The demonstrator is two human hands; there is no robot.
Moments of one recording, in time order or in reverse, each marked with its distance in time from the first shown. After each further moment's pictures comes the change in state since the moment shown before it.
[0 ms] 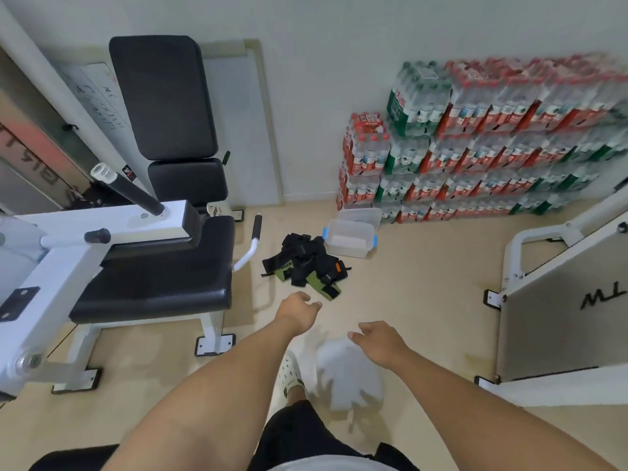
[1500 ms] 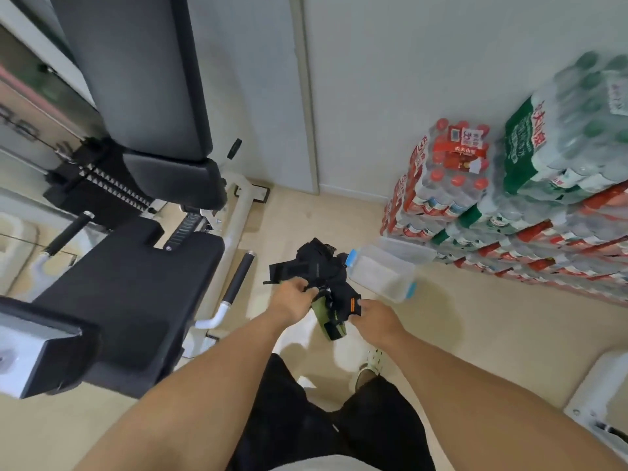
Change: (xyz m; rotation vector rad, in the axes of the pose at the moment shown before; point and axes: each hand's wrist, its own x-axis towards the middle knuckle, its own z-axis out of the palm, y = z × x) left_hand 0.387 0.207 -0.115 -0.249 0.104 -0.297; right_hand 0.453 -0.180 -0.237 -0.321 -0.246 -0.123
